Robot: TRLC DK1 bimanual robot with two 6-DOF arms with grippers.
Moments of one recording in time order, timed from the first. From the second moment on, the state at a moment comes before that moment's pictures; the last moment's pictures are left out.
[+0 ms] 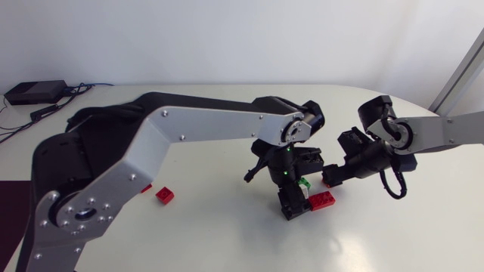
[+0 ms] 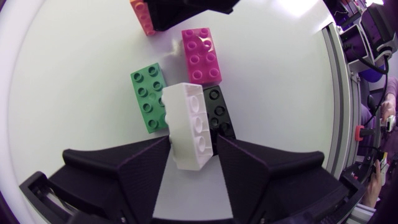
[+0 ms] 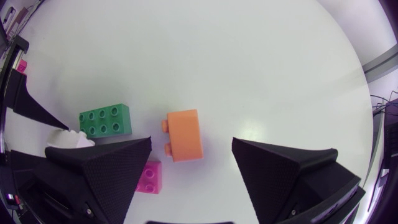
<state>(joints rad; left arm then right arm) -0.89 2.30 1.88 -0.89 0.16 0.53 0.06 1.63 0.88 -0.35 -0.07 -0.22</state>
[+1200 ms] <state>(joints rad) -0.59 1.95 1.47 -0.79 0.18 0.53 0.24 1.60 0.86 -0.32 -0.05 -0.14</state>
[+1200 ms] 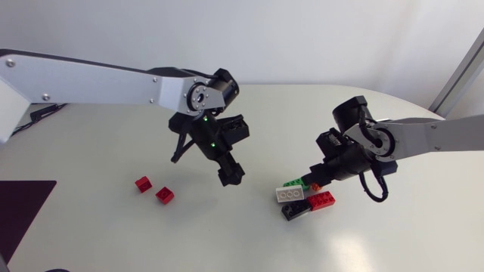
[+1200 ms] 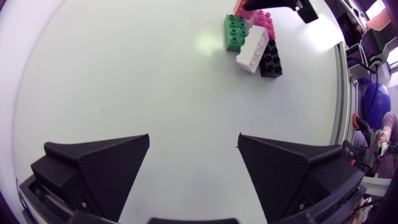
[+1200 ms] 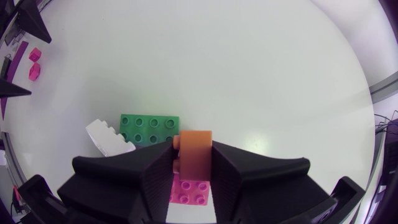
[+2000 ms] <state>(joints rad) -0.29 1.77 1.18 -0.72 0.13 0.63 0.26 1.44 0.77 -0.39 -0.04 -0.13</state>
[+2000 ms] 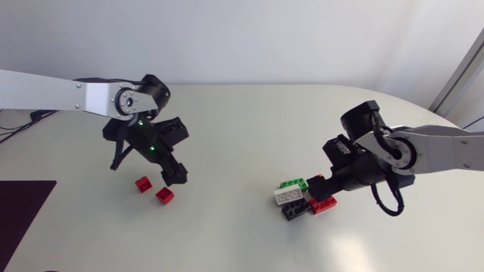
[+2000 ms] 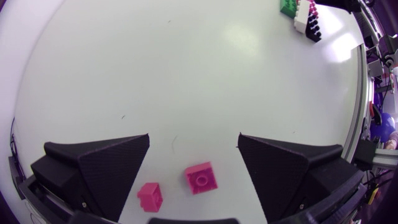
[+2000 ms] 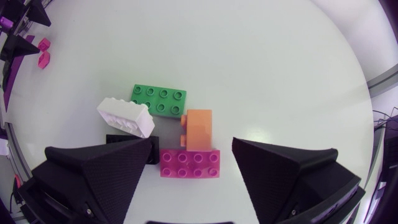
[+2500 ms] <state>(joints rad) -0.10 1.72 1.01 -0.60 0.03 0.68 0.22 1.30 0.74 -0.45 -0.05 -0.15</state>
